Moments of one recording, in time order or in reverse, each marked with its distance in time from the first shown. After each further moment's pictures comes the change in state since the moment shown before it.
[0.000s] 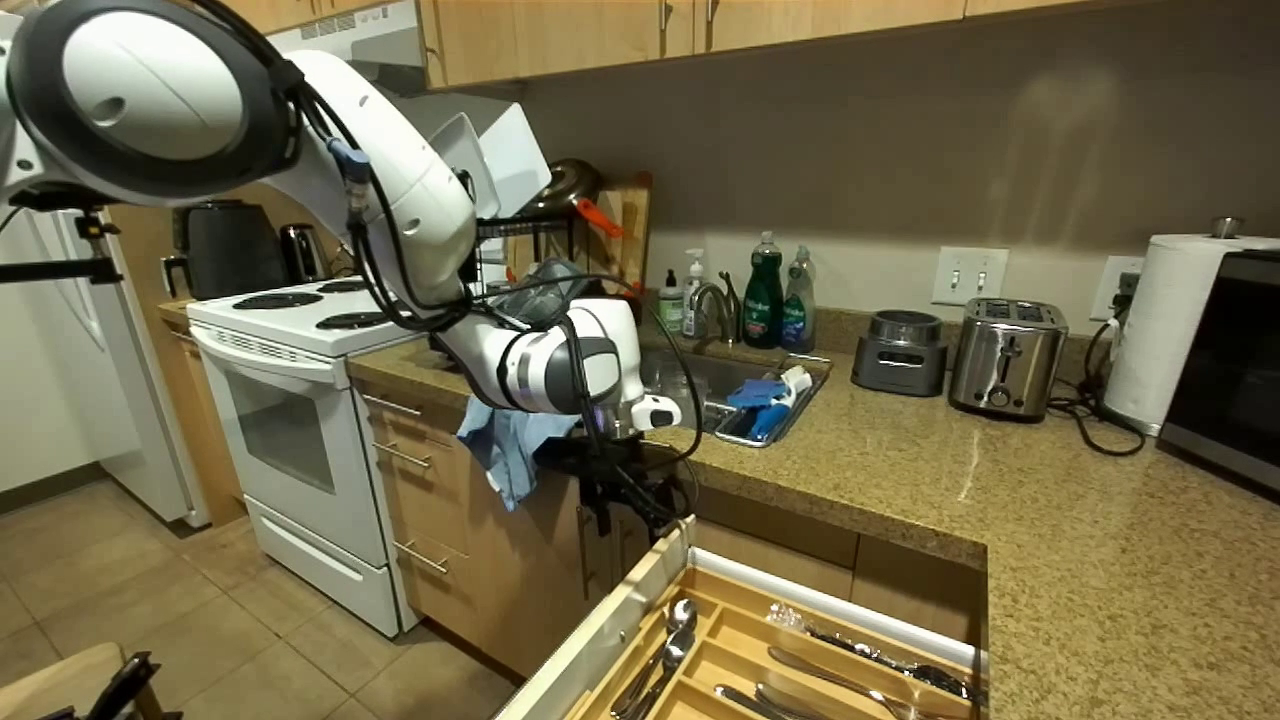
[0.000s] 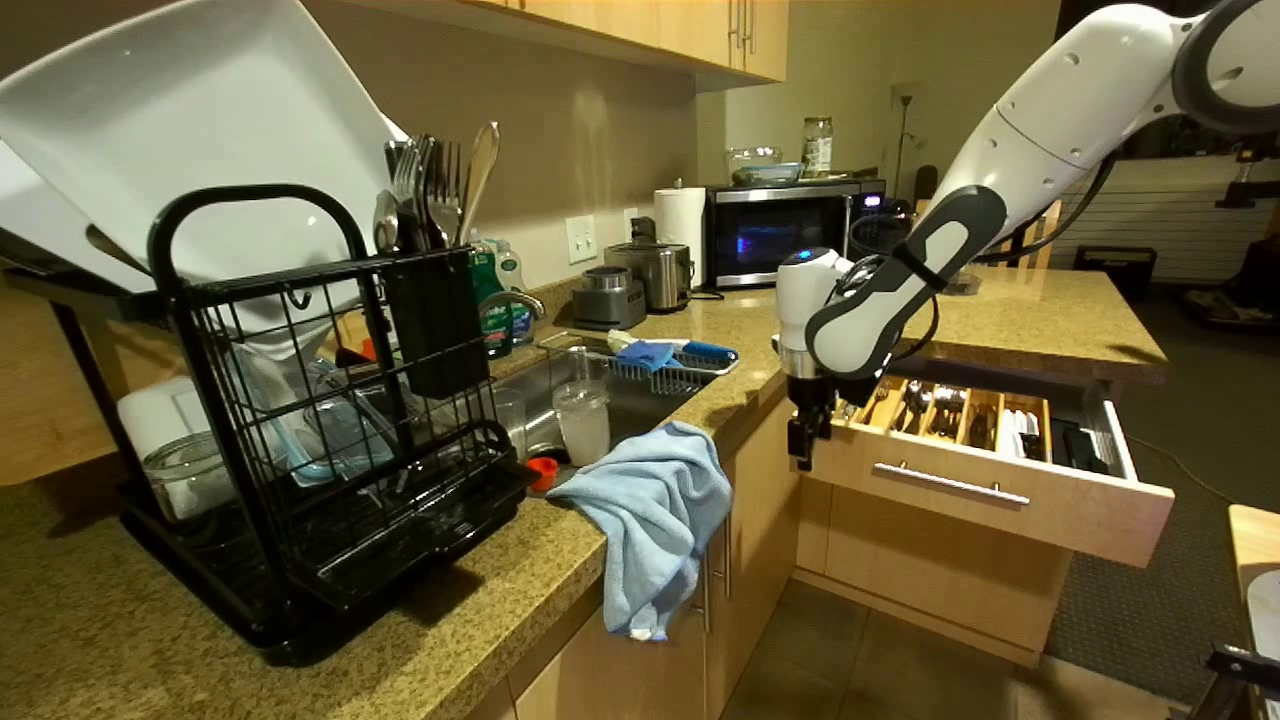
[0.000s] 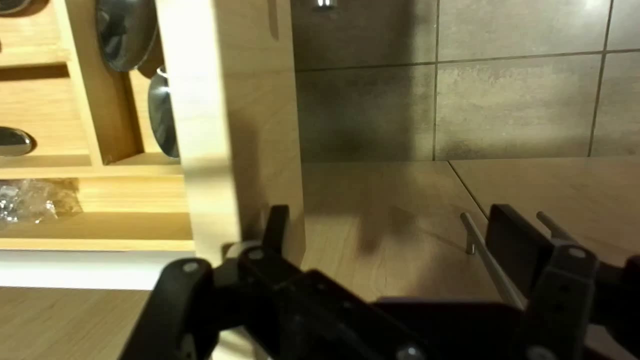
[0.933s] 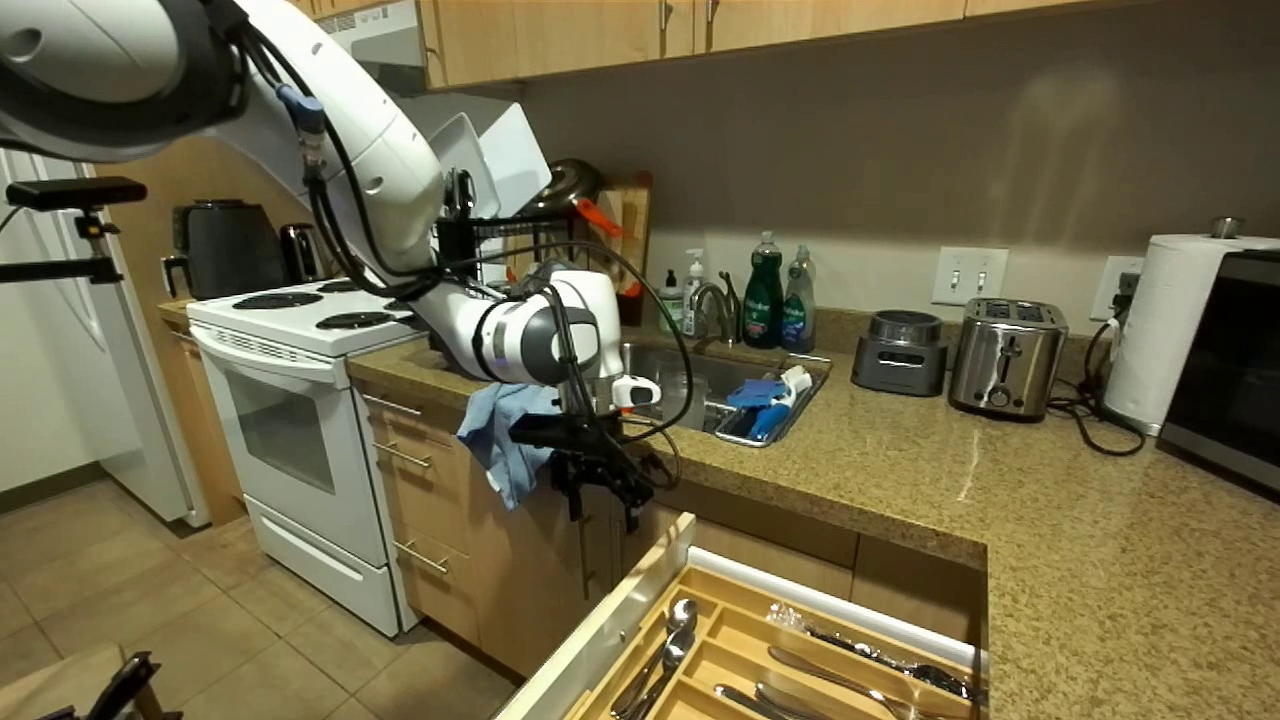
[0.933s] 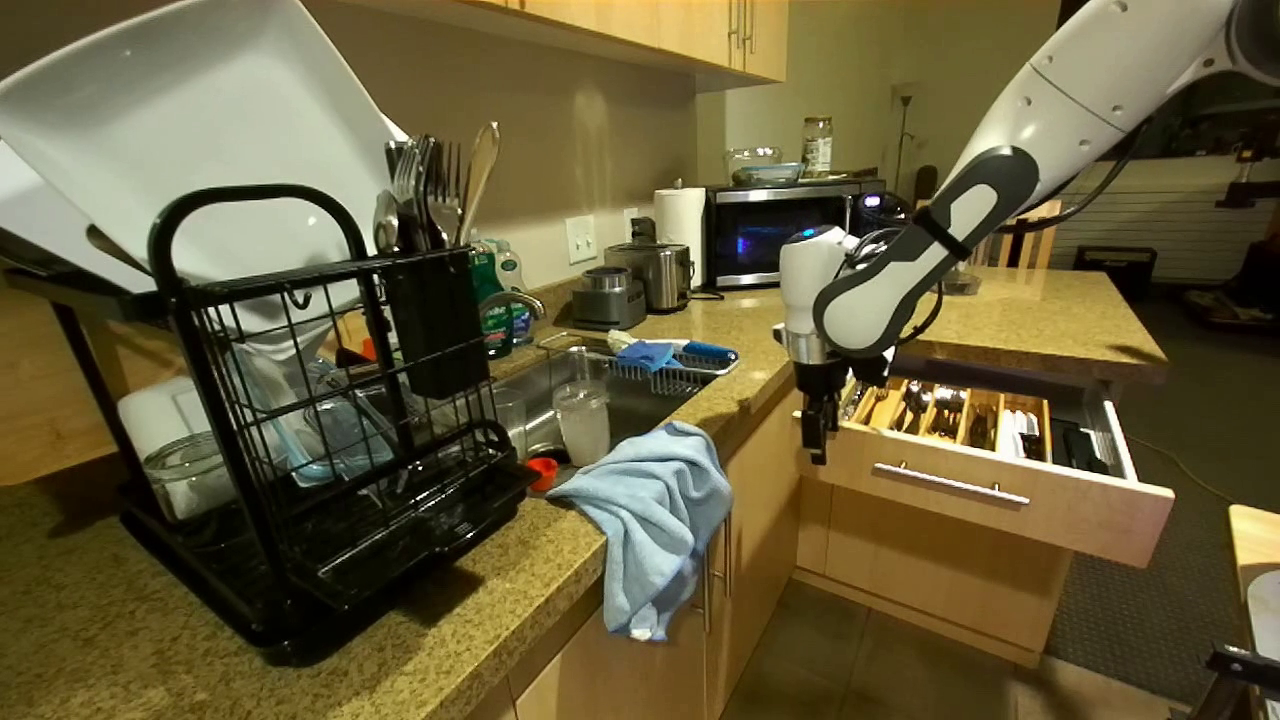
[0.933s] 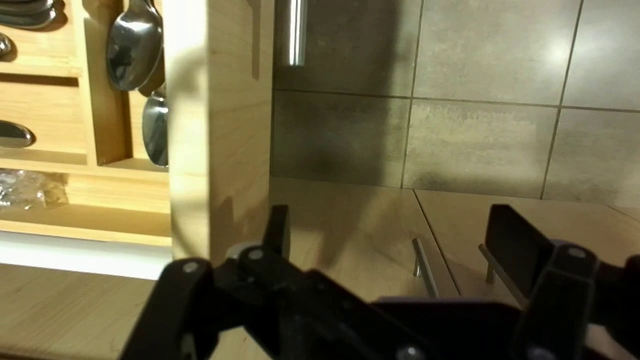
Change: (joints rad) arm 0.006 -0.111 0.028 -0.080 0.000 -0.077 -0.100
